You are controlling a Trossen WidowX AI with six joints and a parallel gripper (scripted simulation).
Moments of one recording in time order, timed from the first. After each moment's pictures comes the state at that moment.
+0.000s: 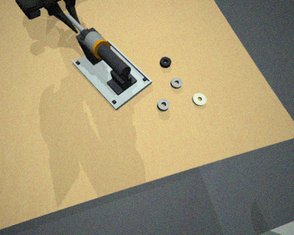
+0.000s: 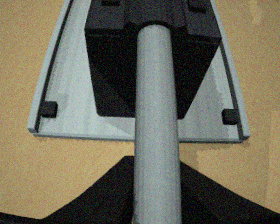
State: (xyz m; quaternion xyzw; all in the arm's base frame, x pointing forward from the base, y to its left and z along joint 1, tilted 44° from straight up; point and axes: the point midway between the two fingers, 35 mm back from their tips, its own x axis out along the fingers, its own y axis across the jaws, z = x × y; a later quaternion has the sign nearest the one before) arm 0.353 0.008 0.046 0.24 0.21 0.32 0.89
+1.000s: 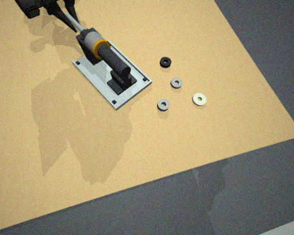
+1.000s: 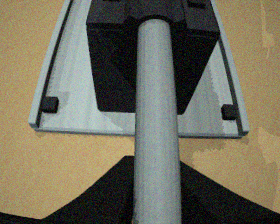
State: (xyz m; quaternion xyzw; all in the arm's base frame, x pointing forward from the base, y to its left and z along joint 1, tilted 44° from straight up) arm 0.349 0.007 0.045 0.24 0.21 0.32 0.89
